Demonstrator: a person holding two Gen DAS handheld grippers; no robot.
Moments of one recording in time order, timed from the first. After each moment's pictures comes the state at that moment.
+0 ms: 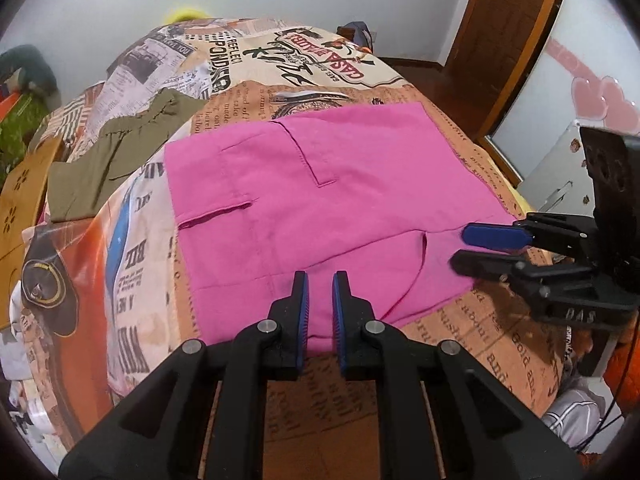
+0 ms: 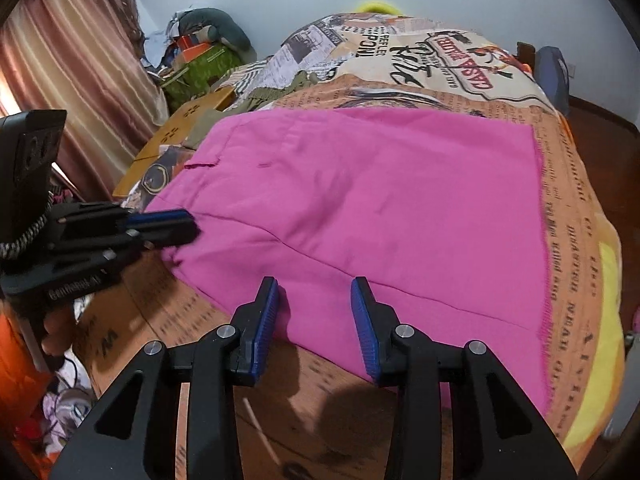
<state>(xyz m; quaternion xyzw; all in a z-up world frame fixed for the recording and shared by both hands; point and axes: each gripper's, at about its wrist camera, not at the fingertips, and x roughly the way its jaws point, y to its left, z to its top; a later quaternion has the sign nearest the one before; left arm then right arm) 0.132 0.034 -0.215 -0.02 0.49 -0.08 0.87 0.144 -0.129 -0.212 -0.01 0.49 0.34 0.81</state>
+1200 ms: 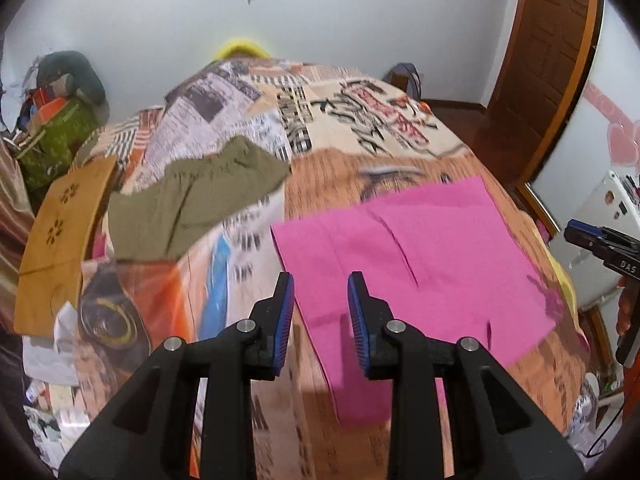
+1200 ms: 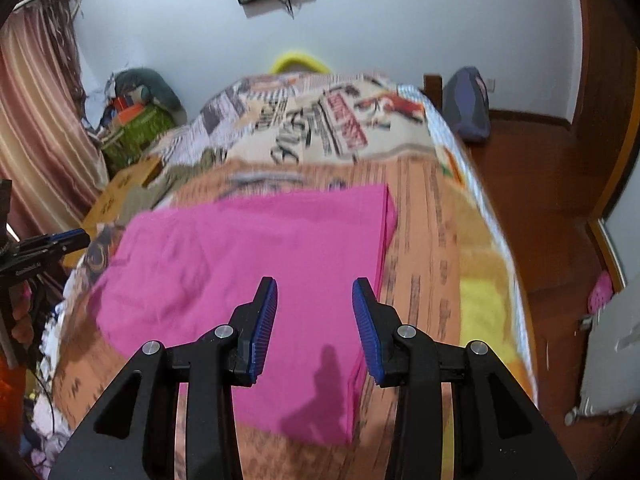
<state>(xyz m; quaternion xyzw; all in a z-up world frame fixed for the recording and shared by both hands) 0.172 0.091 -0.158 -0.02 0.43 0.00 0.90 0.191 -0.217 -0.155 0.03 0.43 0.22 0.88</state>
